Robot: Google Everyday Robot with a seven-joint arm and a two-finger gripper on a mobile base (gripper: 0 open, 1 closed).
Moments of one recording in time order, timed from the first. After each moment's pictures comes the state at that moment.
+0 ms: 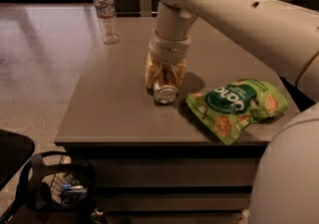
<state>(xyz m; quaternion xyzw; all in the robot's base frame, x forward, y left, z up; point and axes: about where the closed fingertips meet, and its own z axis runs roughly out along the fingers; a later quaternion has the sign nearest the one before) 0.587 -0.018 0.825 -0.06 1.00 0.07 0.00</state>
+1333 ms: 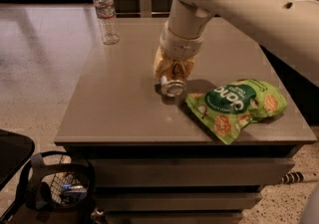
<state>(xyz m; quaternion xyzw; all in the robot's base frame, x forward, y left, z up) 0.594 -0.037 0.845 -0.06 0.99 0.09 0.07</state>
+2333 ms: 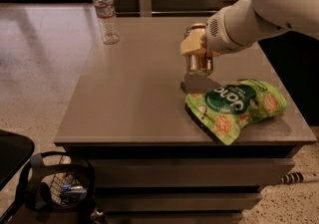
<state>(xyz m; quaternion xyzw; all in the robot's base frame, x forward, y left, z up) 0.606 -0.102 0.913 -0.09 0.92 0.18 0.33</state>
